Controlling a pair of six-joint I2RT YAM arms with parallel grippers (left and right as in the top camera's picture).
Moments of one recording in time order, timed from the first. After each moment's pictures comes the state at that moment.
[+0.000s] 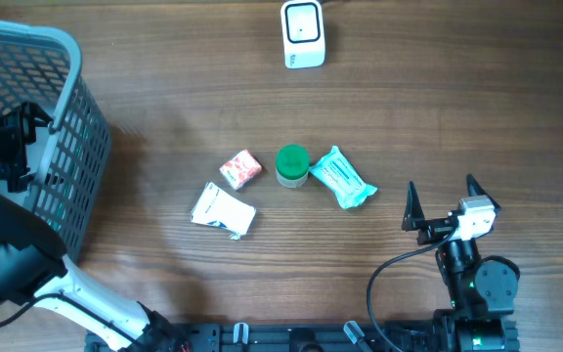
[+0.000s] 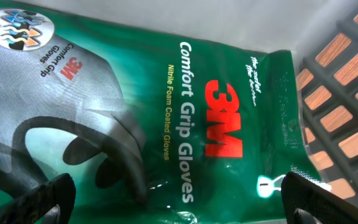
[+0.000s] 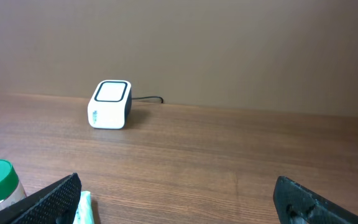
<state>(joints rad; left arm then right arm) 0.69 2.04 1.87 -1.49 0.43 -0.99 0.02 0.02 0.01 0.00 -0.10 -0.03</state>
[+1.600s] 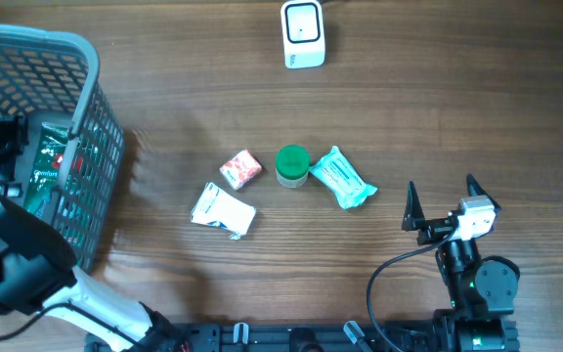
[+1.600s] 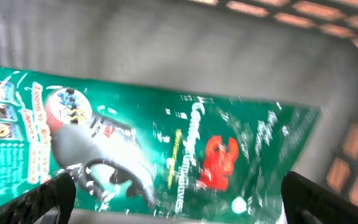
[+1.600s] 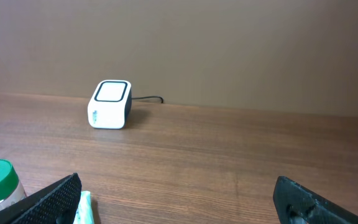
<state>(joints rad) 0.63 1.94 1.75 -1.25 -0.10 -0.94 0.02 0.02 0.01 0.00 -0.10 -0.03</state>
